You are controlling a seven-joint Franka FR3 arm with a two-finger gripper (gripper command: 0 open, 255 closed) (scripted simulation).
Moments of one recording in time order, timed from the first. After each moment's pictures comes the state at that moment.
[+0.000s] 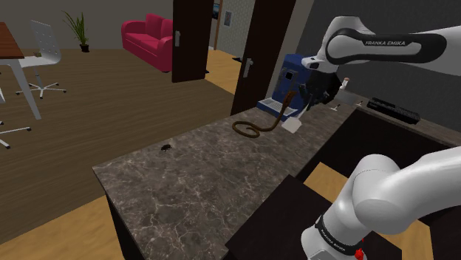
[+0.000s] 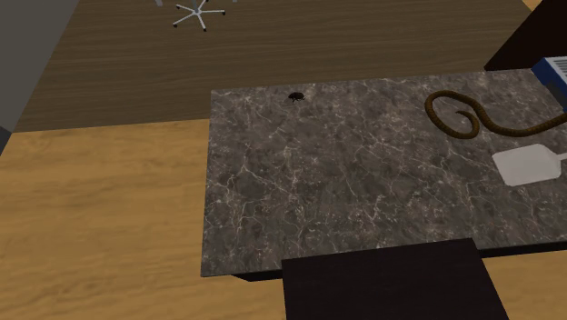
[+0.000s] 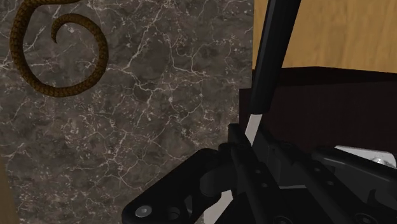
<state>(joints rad) 0.10 -0.62 -0.62 -2.32 -0.42 1.80 -1.87</state>
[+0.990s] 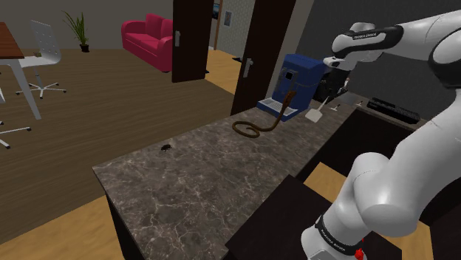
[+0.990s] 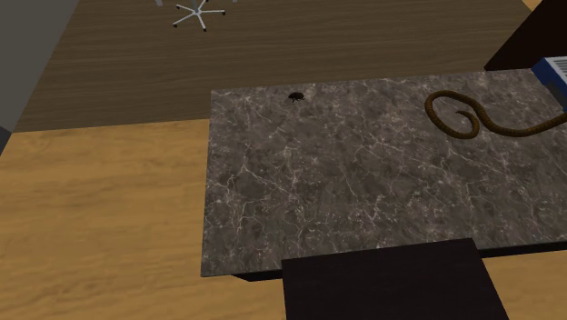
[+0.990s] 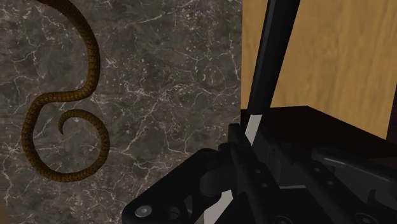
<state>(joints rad) 0.25 -0.22 -1.16 -1.94 -0.26 1.88 -2.37</state>
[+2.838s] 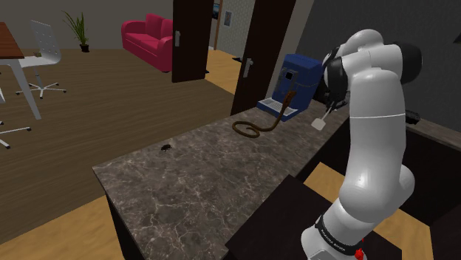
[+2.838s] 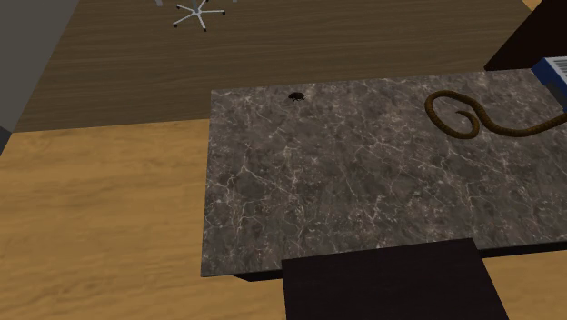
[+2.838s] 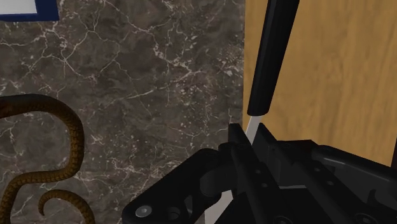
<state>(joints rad) -0.29 0.57 -1.07 -1.61 0.51 1.94 -2.99</state>
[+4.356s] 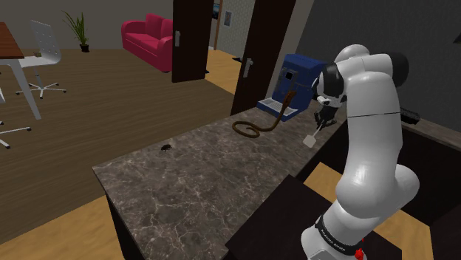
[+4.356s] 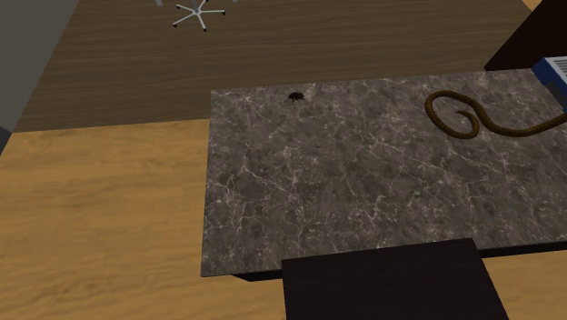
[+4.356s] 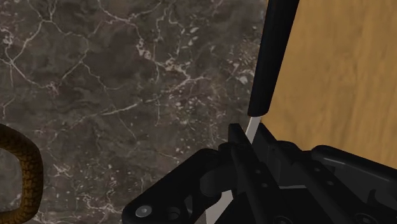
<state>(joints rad) -0.42 0.64 -0.85 -1.75 0.55 2.19 -3.01</state>
